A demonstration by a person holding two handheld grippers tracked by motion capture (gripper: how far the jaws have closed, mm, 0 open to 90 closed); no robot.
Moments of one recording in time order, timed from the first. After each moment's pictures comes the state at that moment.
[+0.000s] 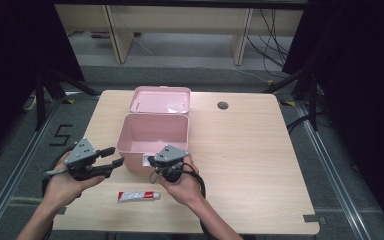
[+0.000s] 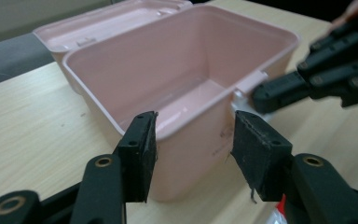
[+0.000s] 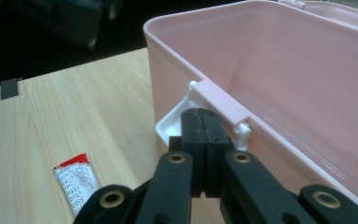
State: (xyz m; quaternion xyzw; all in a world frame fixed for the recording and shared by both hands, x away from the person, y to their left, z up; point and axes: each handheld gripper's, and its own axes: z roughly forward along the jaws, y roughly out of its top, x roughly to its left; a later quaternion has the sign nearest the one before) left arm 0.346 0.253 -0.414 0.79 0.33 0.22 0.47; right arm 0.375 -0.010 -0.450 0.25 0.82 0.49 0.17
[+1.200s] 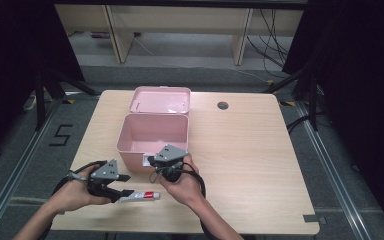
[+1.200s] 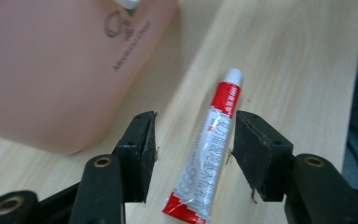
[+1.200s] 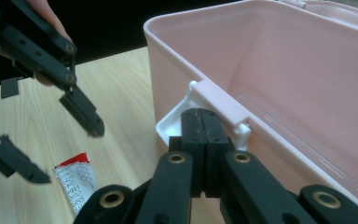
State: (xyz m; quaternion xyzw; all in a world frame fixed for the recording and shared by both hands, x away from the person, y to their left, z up) left arm 0.349 0.228 -0.458 0.92 0.18 0.07 0.35; right arm 0.375 -0.009 -0.448 0.25 0.82 0.49 0.16
